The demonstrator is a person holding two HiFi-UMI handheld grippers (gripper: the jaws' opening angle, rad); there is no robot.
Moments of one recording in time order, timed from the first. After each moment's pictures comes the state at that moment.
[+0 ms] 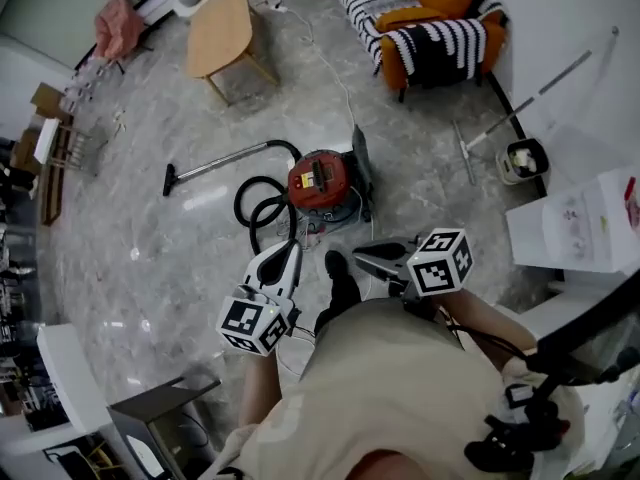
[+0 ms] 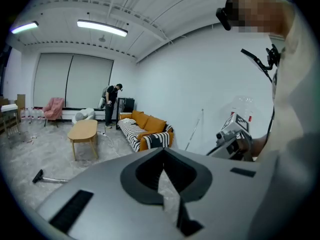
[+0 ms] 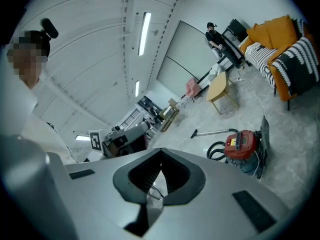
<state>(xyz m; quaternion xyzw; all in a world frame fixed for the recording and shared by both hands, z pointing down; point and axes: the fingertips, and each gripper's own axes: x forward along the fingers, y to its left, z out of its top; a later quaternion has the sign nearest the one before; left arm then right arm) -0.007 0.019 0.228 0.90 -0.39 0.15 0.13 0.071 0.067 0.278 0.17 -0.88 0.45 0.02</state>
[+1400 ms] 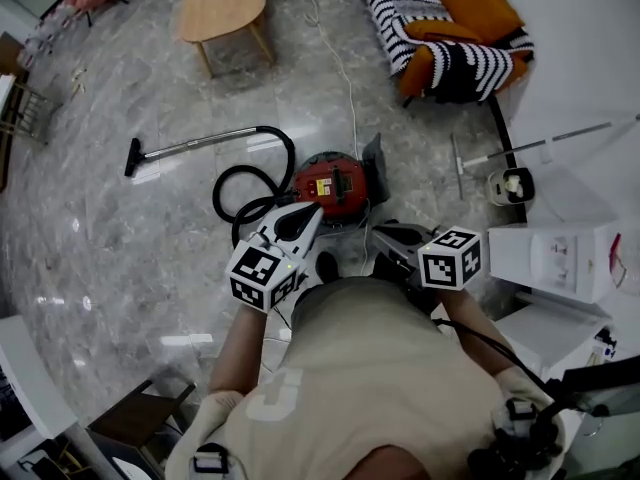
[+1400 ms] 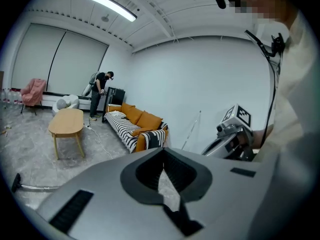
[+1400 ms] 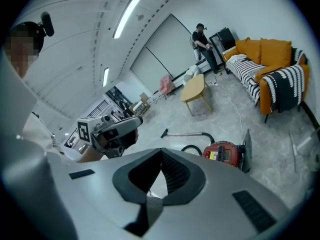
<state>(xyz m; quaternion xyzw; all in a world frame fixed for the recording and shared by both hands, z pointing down) -0.131 -0.180 0.276 0.93 -0.28 0.14 0.19 -0.051 -0.117 0.317 0.32 -0.82 0.45 0.13</state>
